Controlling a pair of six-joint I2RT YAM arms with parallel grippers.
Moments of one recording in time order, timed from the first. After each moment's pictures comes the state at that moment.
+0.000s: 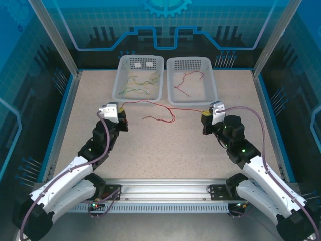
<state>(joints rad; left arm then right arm) -0.49 0.79 0.50 0.09 -0.41 -0.24 0.44 0.75 0.58 -0.11 0.02 0.10</state>
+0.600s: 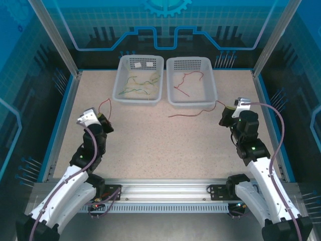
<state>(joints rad) -0.32 0.61 0.43 -0.06 -0.57 -0.42 0.14 0.72 0.67 -0.27 0.09 0.28</state>
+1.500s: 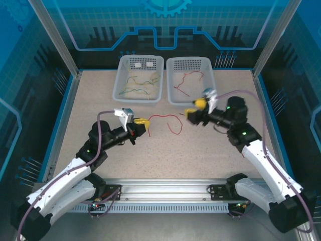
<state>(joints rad) -0.53 0.78 0.53 0.19 0.43 -0.31 0.38 0.95 0.82 -0.11 -0.60 0.06</state>
